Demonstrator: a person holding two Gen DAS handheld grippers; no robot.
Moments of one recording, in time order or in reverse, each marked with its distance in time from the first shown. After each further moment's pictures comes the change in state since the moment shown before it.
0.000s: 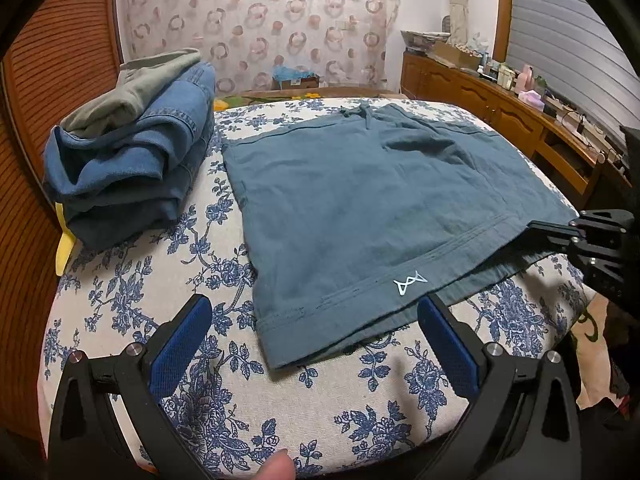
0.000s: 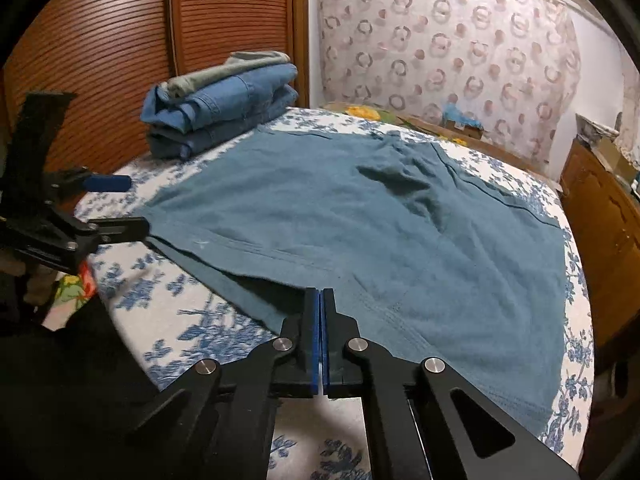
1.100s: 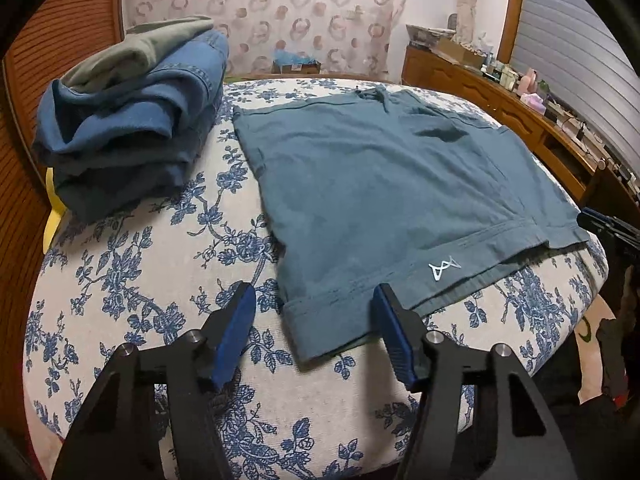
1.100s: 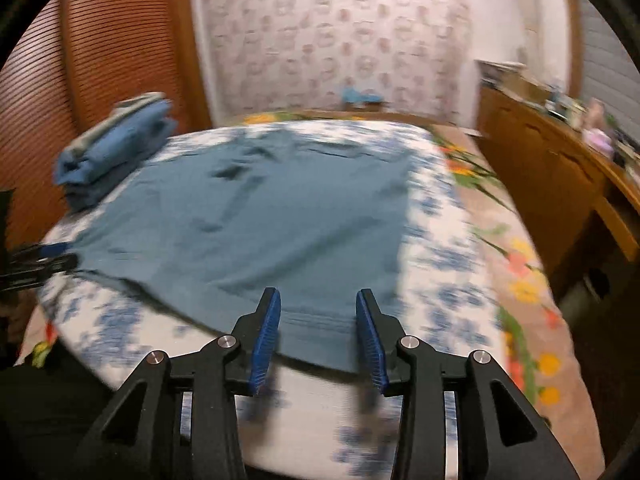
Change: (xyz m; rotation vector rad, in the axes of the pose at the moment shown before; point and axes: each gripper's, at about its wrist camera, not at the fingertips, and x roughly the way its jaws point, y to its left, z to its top) left arm 0.021 0.026 -0.009 -0.053 0.048 -0.050; right arm -0.051 -0.097 -0.064 0.311 0.003 -0.317
